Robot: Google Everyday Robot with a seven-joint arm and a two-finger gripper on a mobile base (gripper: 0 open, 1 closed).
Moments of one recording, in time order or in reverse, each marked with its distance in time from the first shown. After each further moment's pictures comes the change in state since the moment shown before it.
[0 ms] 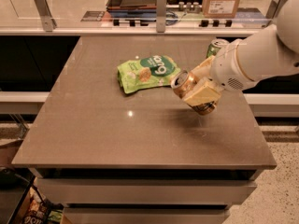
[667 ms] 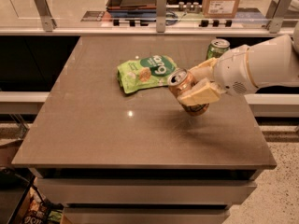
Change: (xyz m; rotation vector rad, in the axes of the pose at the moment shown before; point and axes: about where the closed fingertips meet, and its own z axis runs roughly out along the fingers) arm -0.014 0.008 0.001 -0.055 -0.213 0.046
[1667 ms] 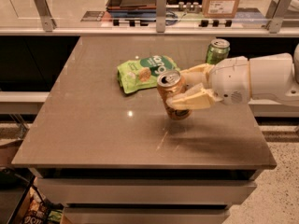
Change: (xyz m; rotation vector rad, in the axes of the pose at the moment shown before) arm -0.026 0.026 0.008 -0.111 -0.291 0.017
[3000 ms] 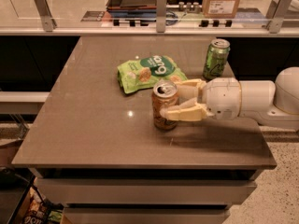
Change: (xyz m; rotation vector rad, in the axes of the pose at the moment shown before) arm 0.020 0.014 0.022 -0.089 -0.248 0.023
